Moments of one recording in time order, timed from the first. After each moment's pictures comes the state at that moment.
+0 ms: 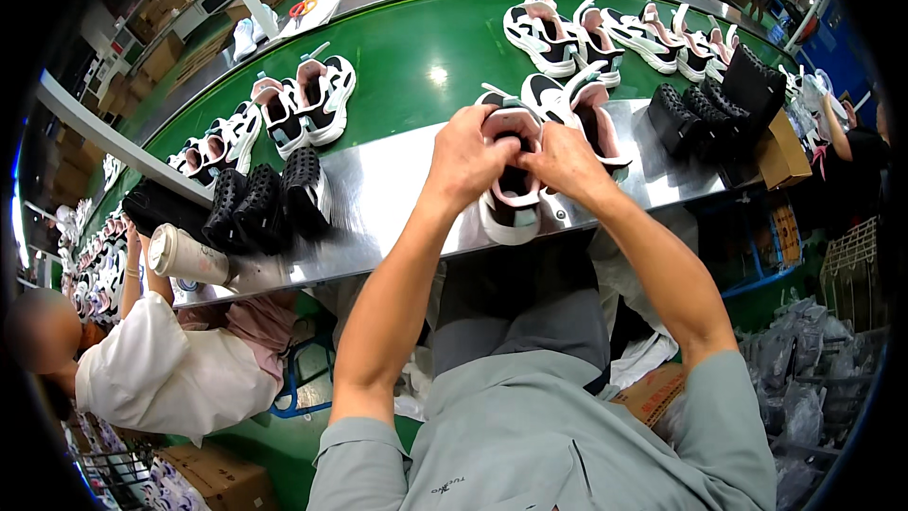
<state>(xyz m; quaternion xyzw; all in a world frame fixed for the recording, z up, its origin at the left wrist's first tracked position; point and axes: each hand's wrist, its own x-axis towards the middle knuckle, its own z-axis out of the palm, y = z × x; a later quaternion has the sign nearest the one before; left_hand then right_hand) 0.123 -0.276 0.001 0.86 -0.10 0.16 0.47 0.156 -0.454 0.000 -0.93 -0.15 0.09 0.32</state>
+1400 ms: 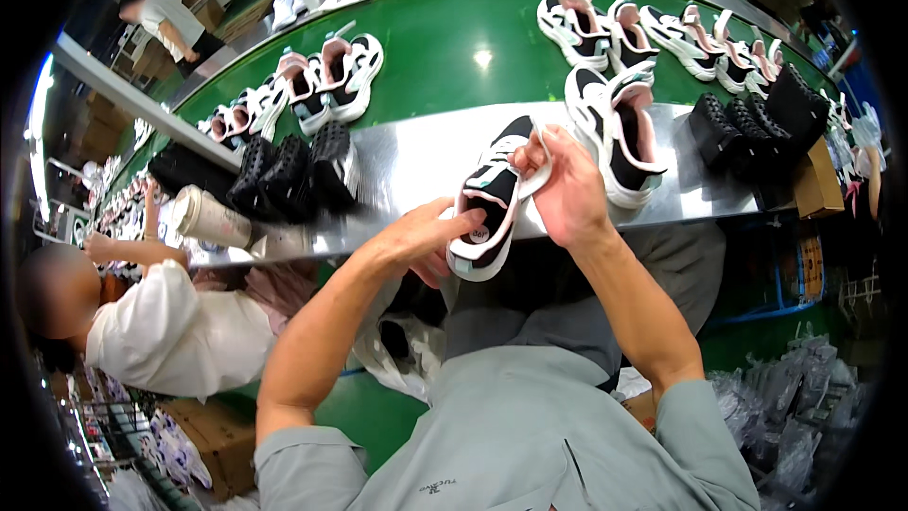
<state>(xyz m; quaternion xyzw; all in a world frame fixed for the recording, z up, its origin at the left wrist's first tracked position) 0.040 -0.230 0.007 0.76 0.15 -0.38 0.51 0.119 -0.431 -0.032 -0.30 -0.11 0.18 0.93</state>
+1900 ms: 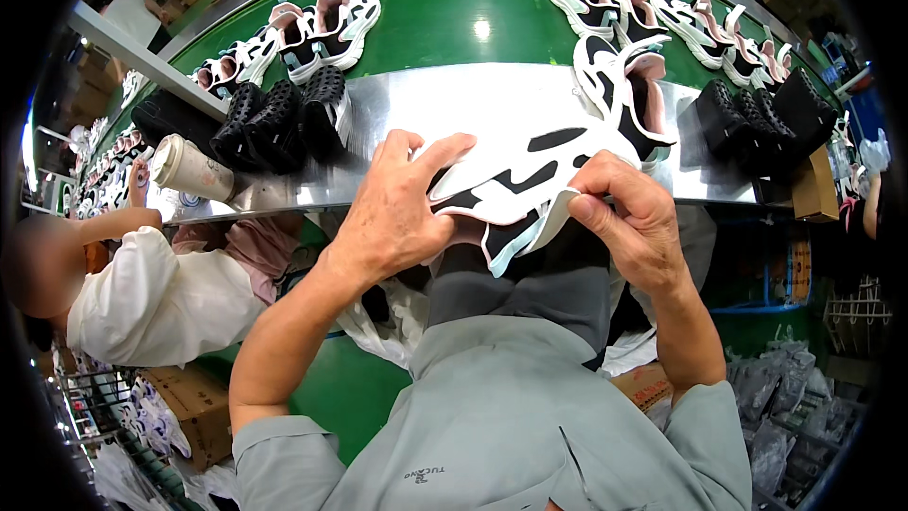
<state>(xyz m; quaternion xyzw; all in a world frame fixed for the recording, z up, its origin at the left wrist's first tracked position) -0.010 -0.255 0.038 0.95 -0.03 0.02 0.31 0.056 -0.514 0.033 -0.71 -0.36 0.06 0.60</state>
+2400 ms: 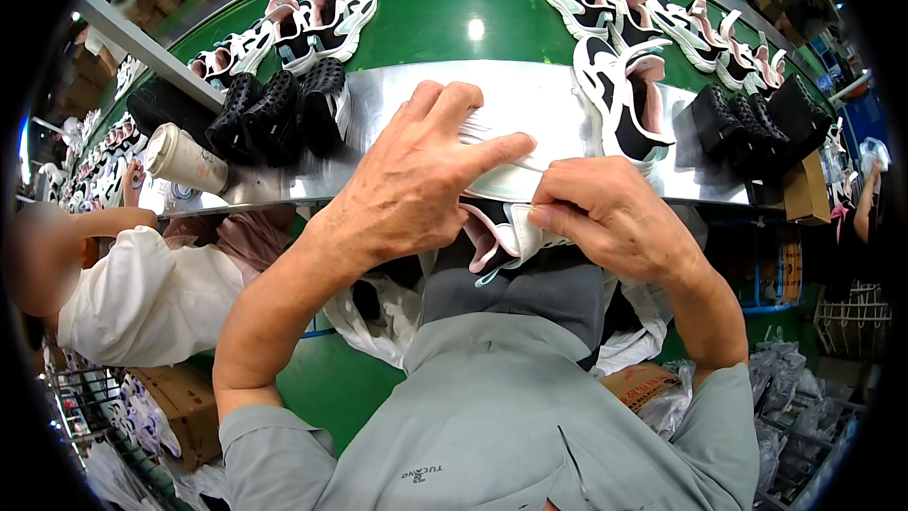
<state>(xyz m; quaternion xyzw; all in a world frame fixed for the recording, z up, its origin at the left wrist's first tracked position) 0.013 -0.260 0.061 0.94 -0.26 0.14 0.16 0.066 -0.495 0.068 -0.79 -0.47 0.12 0.37</state>
